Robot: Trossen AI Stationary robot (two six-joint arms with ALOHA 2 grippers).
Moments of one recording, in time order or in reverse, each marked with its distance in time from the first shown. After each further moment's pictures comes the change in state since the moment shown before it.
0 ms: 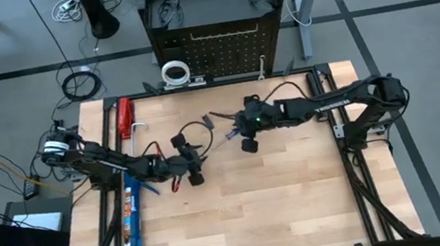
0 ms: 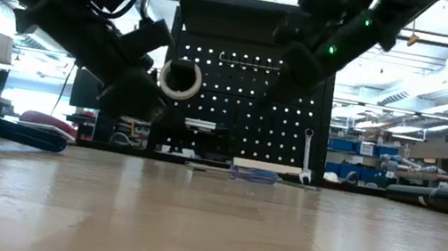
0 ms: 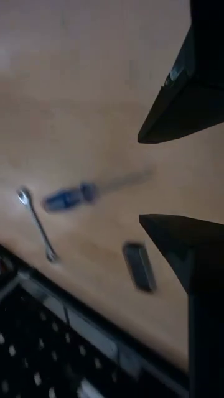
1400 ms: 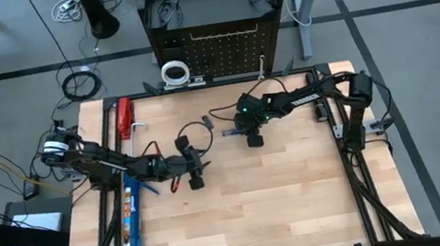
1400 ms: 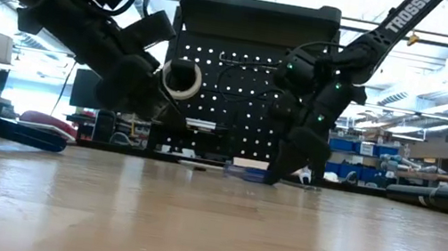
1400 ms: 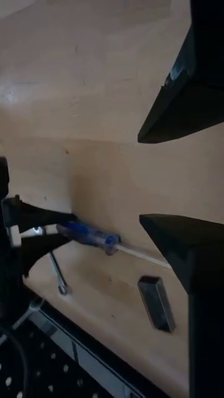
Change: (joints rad) left arm 0.000 0.000 0.001 0.032 0.102 -0.012; right arm -0.202 0.269 0.002 -0.037 -0.246 -0.288
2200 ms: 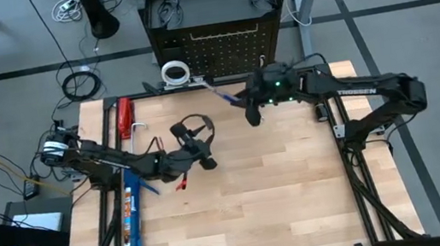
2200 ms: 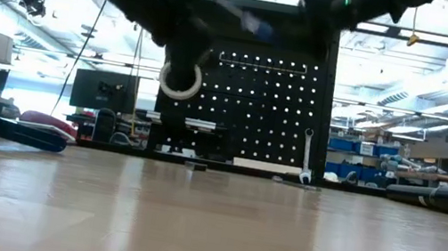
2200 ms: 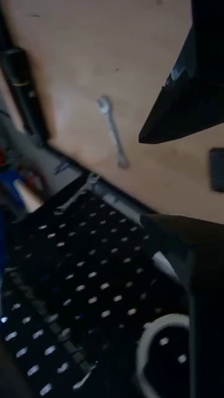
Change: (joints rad) left arm -0.033 -0.008 0.222 0.019 -0.478 0.288; right arm 0.040 -0.497 0.091 0.058 0.050 0.500
